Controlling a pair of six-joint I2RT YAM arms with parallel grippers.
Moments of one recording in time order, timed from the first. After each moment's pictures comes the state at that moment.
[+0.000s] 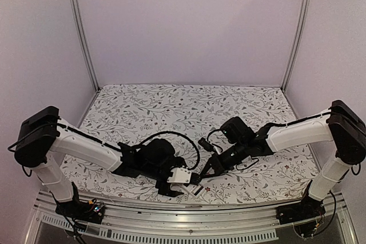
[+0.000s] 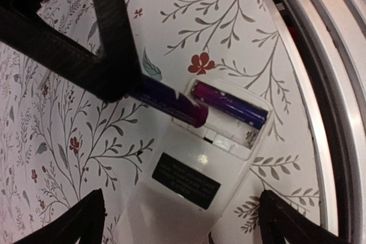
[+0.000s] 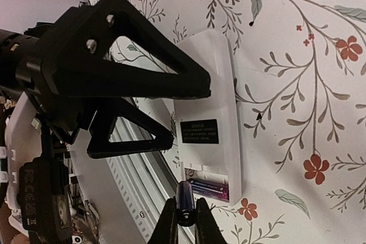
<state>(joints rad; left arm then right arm) -1.14 1.68 0.77 0.05 0.11 0.70 0.91 1.65 0.84 -0.12 -0.66 0.53</state>
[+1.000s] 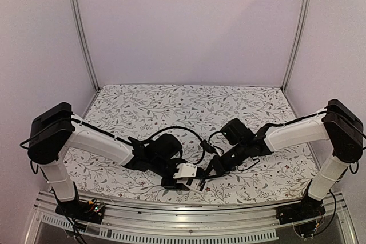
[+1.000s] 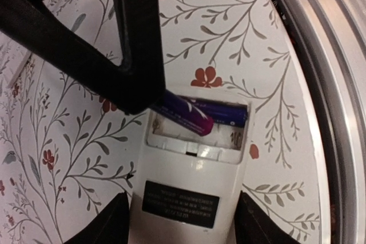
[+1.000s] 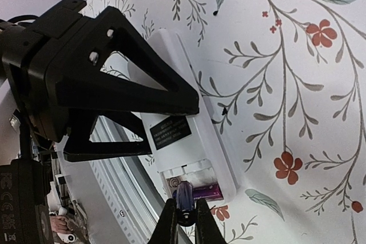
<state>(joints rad) -1.09 1.81 0.89 -0.03 0.25 0.63 0.88 1.68 0.83 -0.15 -0.63 0.48</state>
